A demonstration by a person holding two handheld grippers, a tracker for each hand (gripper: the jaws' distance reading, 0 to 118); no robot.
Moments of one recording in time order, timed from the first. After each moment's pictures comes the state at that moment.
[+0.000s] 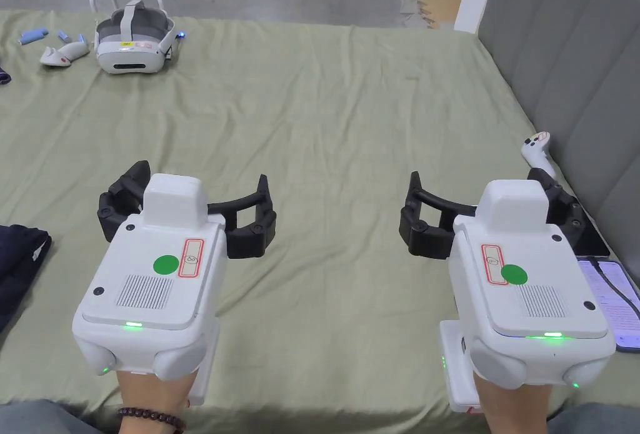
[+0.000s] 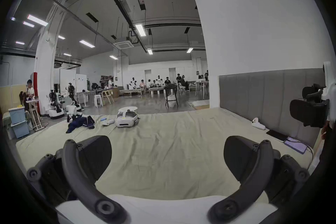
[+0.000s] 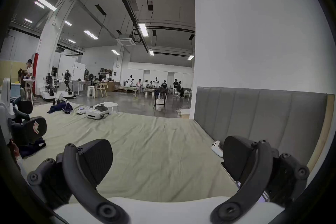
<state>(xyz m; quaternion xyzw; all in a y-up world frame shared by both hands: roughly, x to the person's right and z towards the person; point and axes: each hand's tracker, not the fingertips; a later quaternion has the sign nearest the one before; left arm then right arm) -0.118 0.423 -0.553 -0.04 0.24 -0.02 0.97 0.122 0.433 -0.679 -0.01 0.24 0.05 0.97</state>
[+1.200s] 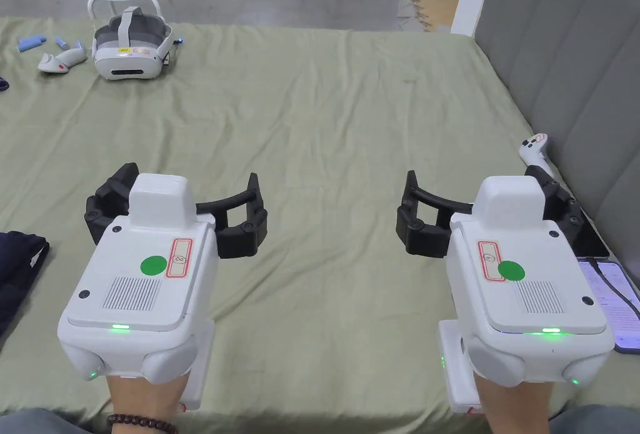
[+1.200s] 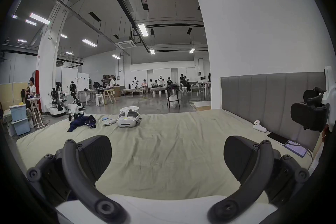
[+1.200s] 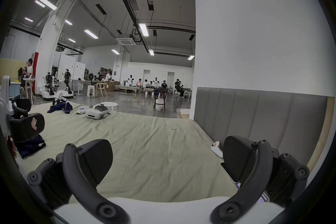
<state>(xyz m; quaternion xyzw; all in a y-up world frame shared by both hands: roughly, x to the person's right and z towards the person) -0.117 0.429 -0.552 -0.04 0.25 -0.01 0.97 0.122 0.438 -0.680 -0.01 0.24 0.06 0.97</state>
